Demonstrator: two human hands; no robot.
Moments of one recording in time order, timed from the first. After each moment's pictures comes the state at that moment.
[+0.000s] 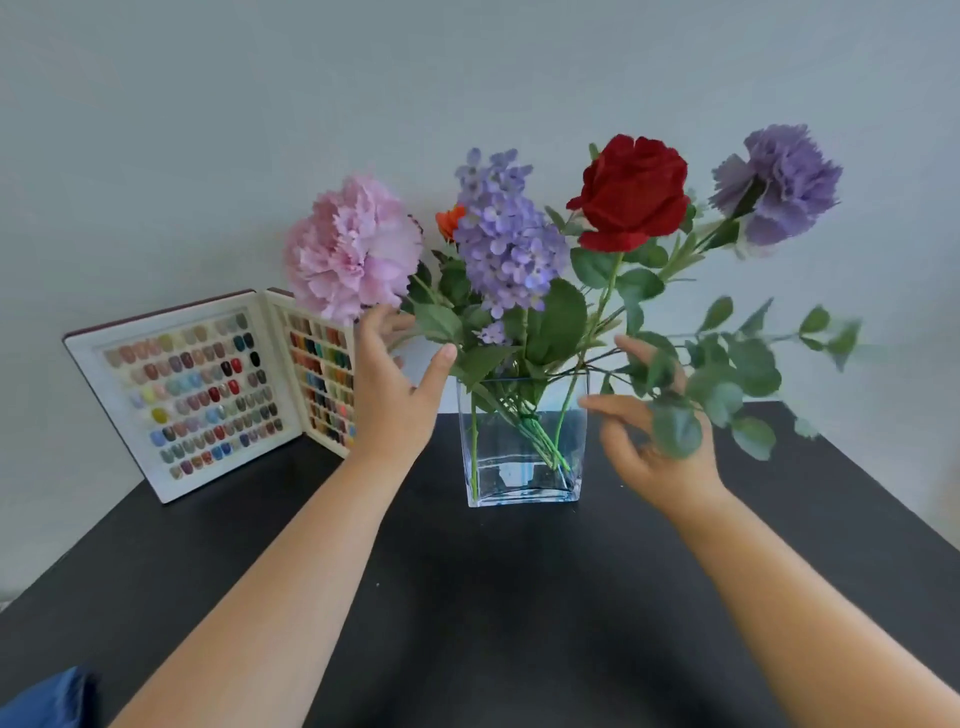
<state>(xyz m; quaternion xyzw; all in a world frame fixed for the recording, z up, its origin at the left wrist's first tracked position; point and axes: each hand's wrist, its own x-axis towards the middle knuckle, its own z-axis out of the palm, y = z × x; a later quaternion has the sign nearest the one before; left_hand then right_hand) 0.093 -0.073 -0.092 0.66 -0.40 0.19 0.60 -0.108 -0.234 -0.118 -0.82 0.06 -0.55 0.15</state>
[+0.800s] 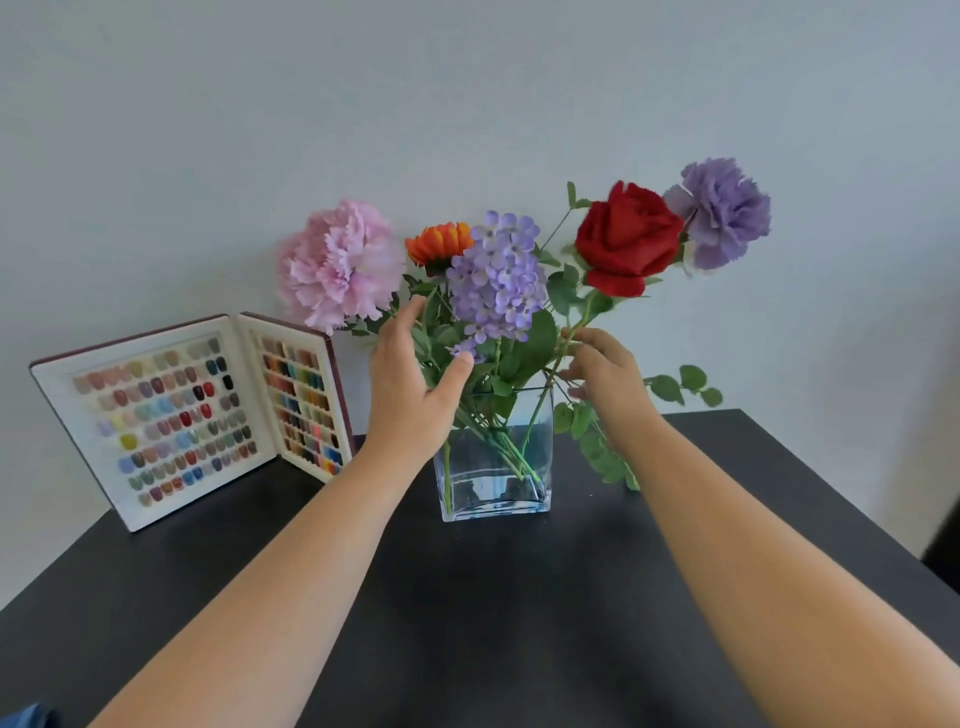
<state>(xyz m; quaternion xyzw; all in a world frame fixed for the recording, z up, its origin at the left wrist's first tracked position) 0.058 -0.098 -0.068 0.68 -0.44 0.21 0.55 -0.065 -0.271 -0.076 -0.68 0.26 -0.40 0.56</state>
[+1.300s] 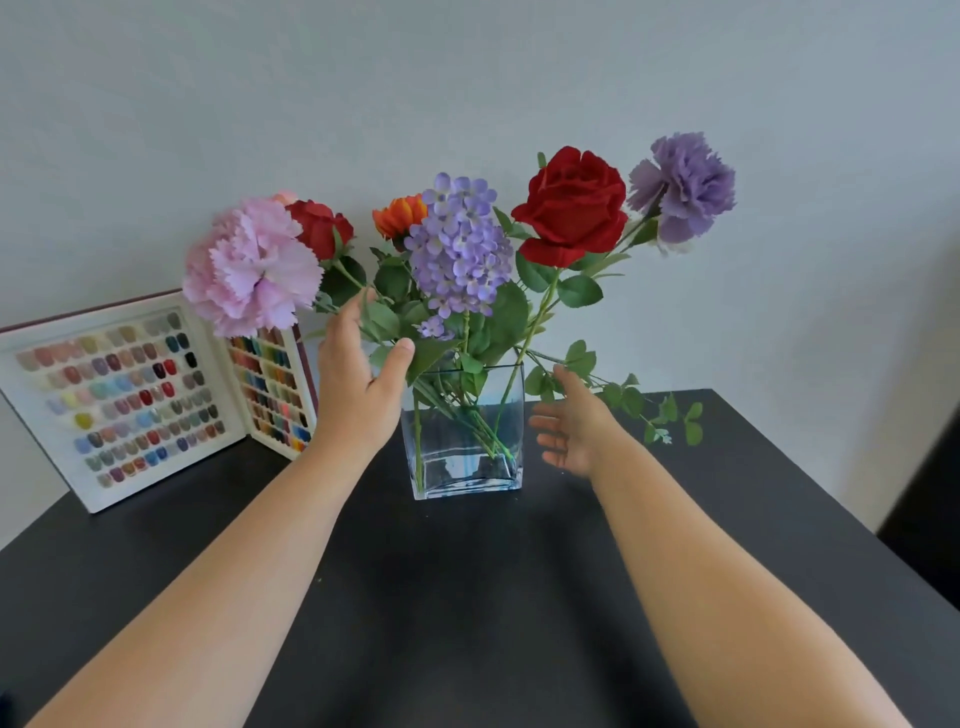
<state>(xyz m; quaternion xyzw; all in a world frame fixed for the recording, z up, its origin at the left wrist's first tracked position) 0.070 -0.090 -0.084 0.68 -0.42 0.19 0.57 -0.069 -0.280 -0.133 -0.51 0.42 -0.18 0.73</state>
